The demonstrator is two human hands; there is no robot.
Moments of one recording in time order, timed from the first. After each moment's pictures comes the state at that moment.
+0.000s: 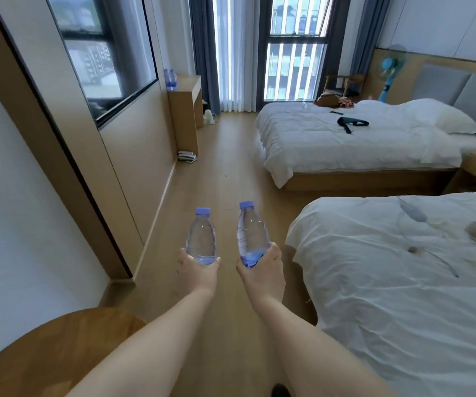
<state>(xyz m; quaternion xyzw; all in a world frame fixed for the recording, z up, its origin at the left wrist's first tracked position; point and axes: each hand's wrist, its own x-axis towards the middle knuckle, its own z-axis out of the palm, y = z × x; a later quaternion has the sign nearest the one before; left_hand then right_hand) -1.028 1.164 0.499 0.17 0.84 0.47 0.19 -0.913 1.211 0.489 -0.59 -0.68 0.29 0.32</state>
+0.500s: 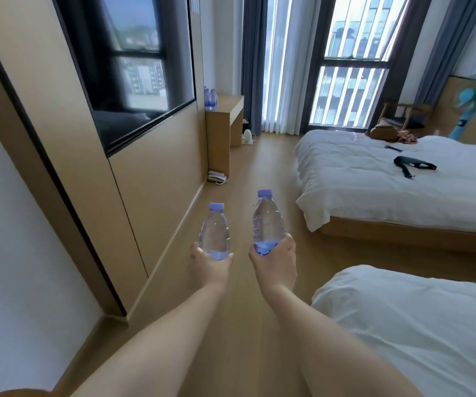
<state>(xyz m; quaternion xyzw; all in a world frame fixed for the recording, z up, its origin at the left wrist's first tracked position) -1.112 1.458 0.525 0.12 0.81 0.55 0.18 -1.015 1.528 0.528 -0.53 -0.70 0.31 0.35</state>
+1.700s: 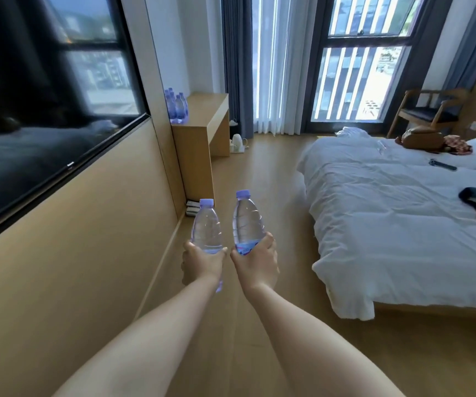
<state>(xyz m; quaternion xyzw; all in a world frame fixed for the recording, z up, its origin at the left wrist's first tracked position) -1.519 2.134 0.522 0.11 0.87 0.45 0.15 -1.439 2.186 0.502 -0.56 -0.70 0.32 0.29</state>
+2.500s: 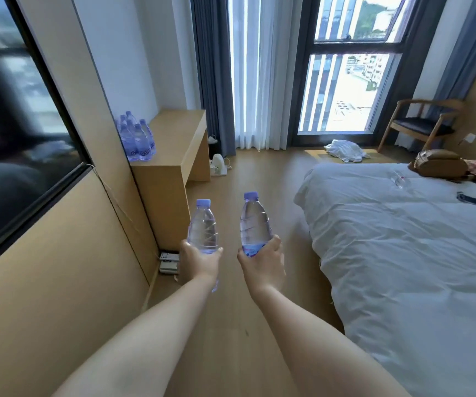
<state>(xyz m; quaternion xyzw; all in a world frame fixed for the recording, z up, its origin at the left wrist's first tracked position) -1.822 2.551 0.535 0.16 0.87 0.43 0.16 -1.720 2.600 0.516 -0.61 -0.66 0.30 0.31</state>
